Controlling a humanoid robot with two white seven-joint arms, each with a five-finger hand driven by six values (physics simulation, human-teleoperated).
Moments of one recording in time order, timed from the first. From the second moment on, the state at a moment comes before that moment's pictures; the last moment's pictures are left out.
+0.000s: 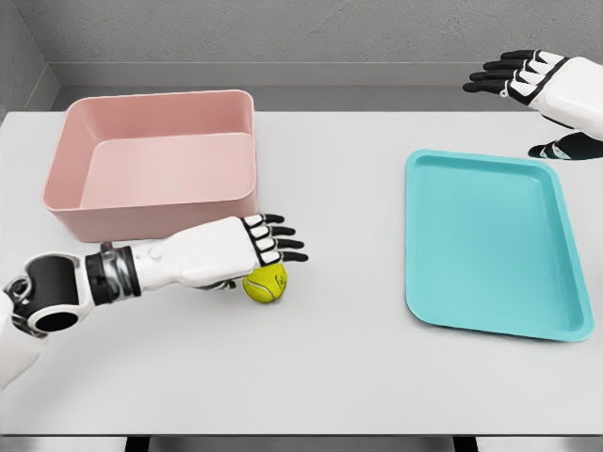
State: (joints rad) left arm -0.35 0.64 -0.55 -1.77 -0.71 -0.61 -0.32; right arm -0.43 -0.92 0.12 -1.70 0.24 -0.60 0.52
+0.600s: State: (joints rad) left arm -0.39 0.65 -0.62 -1.77 -0.87 -0.61 -0.39; right arm -0.43 -0.92 0.12 -1.70 0.24 -0.60 0.52
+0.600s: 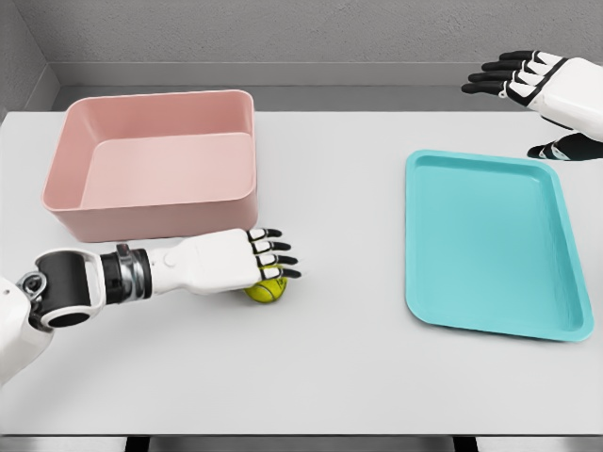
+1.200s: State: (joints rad) left arm -0.39 0.64 -0.65 -1.77 -0.89 -0.61 -0.43; right arm -0.43 -0.92 0.12 -1.70 0.24 -0.60 0.52
